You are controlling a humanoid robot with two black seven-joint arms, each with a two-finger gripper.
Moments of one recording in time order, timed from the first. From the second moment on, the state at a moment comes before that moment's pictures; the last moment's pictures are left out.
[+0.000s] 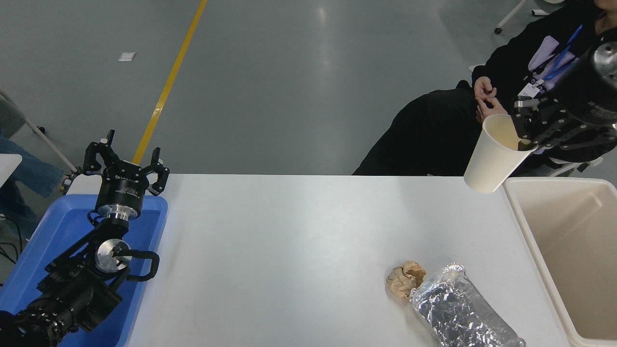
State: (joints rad) left arm -0.62 0.21 -0.90 -0.40 -0.07 -0.54 -0.54; right arm 2.39 -0.59 -1.37 1.36 0.11 0.67 -0.39
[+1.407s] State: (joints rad) left arm -0.62 0.21 -0.90 -0.40 -0.07 -0.54 -0.54; right arm 1.02 -0.53 -0.93 0.37 0.05 0.01 -0.38
